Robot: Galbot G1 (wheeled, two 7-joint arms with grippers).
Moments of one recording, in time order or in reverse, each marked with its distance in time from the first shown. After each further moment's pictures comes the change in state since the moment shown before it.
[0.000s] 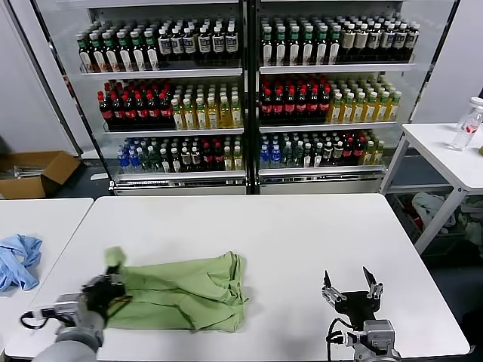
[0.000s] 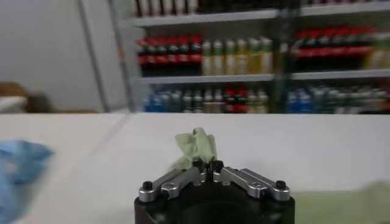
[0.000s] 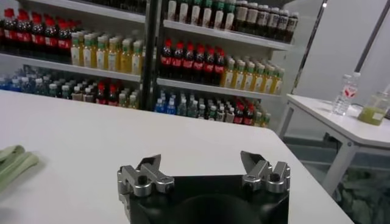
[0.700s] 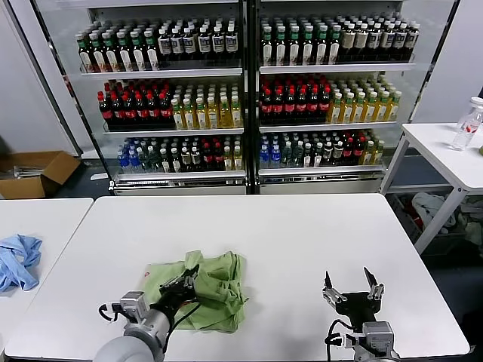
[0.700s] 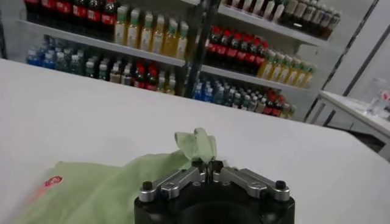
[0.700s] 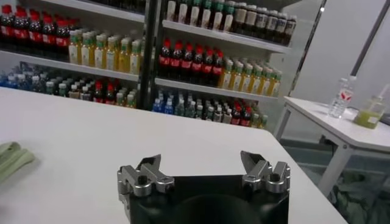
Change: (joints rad) left arm -0.142 -0.098 0.279 0.062 -0.111 -0.030 0.056; right arm -0.008 0.009 -0.001 -0.003 -0.041 0.010 -0.011
